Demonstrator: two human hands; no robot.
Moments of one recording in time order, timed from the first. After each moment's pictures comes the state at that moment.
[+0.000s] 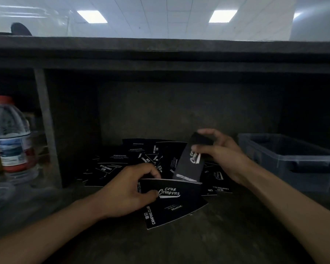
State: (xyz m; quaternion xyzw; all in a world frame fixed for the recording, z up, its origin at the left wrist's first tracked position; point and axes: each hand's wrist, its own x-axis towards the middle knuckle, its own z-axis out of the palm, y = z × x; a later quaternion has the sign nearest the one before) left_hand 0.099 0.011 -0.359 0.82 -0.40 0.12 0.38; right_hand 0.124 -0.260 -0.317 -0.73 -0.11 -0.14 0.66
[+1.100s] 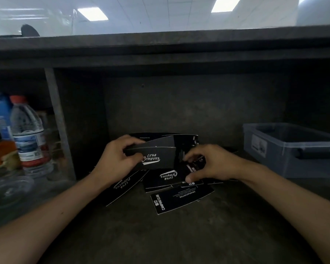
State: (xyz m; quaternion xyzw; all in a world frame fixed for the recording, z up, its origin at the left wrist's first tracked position) left_hand 0.131 0.039 -0.346 0.81 -0.26 0.26 0.46; right_hand 0.122 -0.251 -0.339 -0.94 -0.23 -0.08 0.23
